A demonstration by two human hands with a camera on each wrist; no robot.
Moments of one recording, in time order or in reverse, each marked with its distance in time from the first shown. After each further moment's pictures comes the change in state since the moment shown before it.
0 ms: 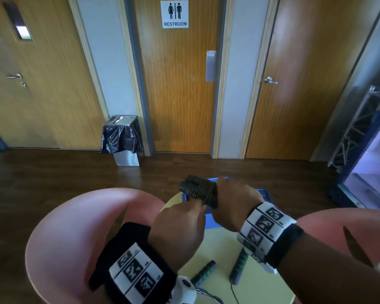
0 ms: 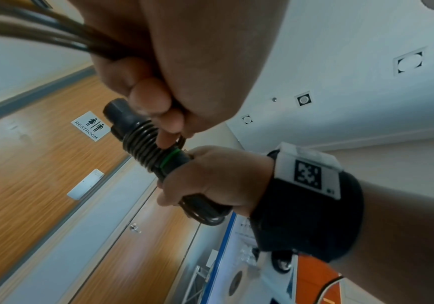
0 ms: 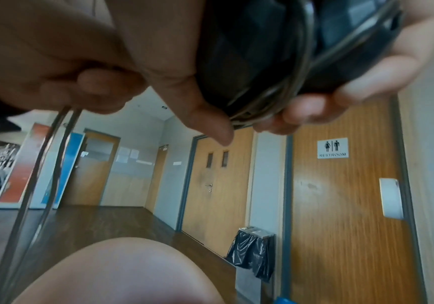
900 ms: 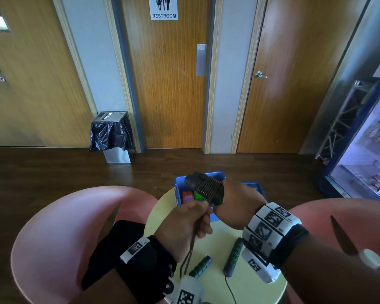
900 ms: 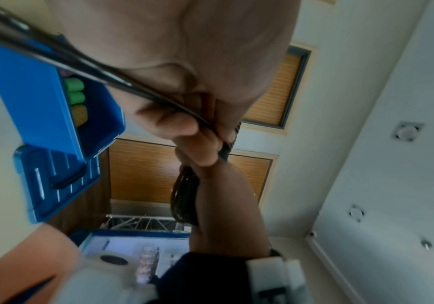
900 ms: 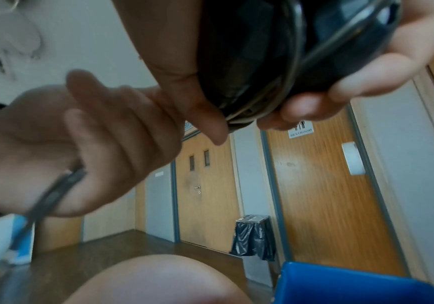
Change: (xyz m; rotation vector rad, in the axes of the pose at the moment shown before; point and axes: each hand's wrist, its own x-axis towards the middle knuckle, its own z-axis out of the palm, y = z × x) left_hand 0.010 -0.002 0.057 -1.652 -0.373 -0.534; right_hand -0.003 0.025 0.014 0.269 -0.071 0.117
